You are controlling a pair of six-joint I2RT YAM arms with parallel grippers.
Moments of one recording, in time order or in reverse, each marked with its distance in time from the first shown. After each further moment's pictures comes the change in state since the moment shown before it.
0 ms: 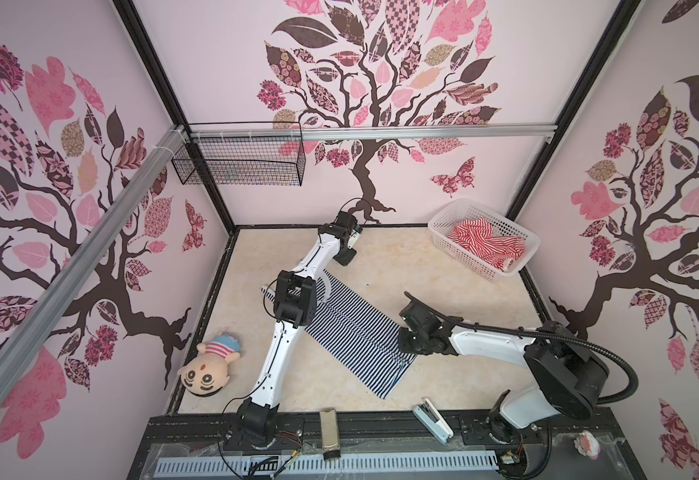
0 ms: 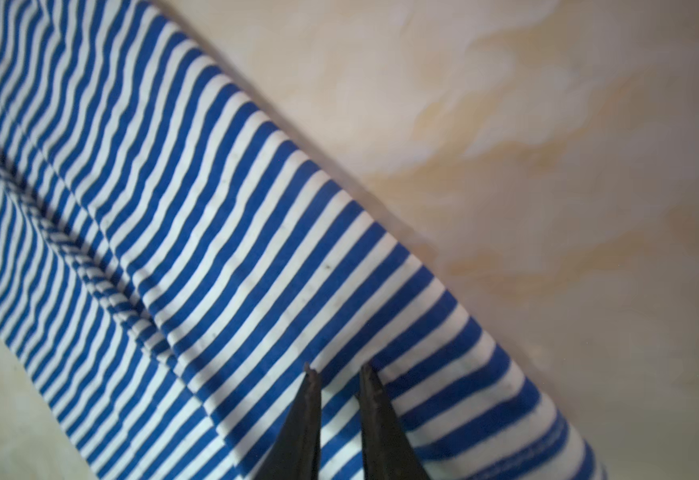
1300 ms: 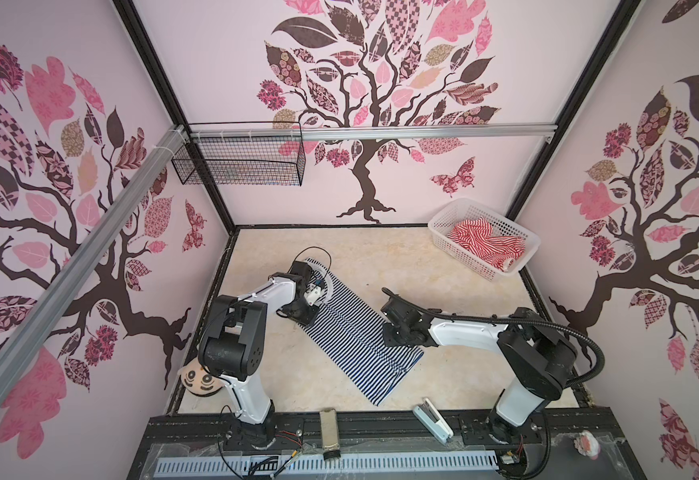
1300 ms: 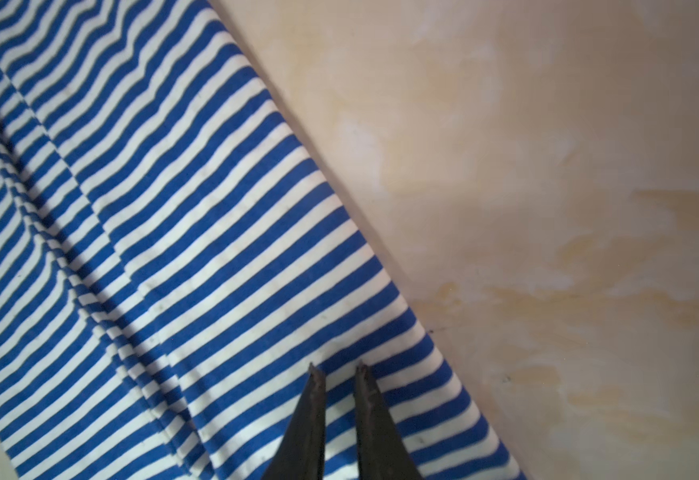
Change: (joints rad) left arm 0.123 -0.792 -1.332 0.227 0.215 -0.027; right arm 0.019 0.163 0.151 0.029 0.074 -0.132
